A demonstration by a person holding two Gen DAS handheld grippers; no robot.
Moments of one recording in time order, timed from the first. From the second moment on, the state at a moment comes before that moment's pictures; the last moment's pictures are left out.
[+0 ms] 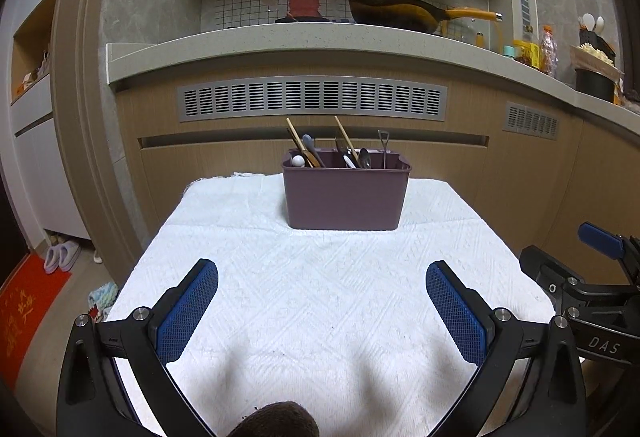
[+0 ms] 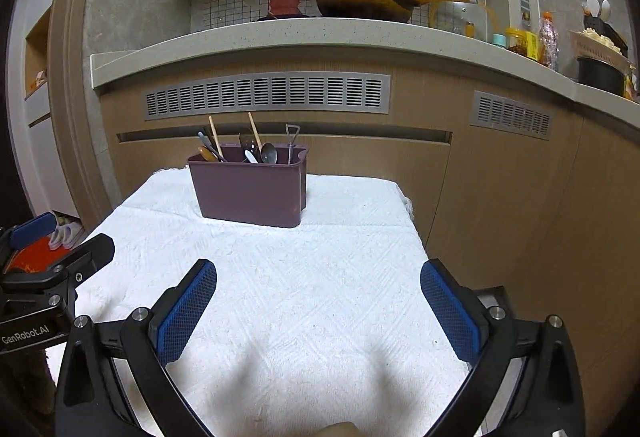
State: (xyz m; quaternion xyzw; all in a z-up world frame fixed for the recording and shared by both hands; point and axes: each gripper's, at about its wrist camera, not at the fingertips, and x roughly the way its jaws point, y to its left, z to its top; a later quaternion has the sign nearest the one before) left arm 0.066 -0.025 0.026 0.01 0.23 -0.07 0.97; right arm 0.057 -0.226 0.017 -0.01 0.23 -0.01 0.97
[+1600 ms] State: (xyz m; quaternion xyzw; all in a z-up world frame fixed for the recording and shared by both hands) left arm 0.062 -0.028 0.027 0.02 0.24 -0.07 0.97; right arm 0.056 -0.231 0.020 -0.01 0.23 -0.01 0.97
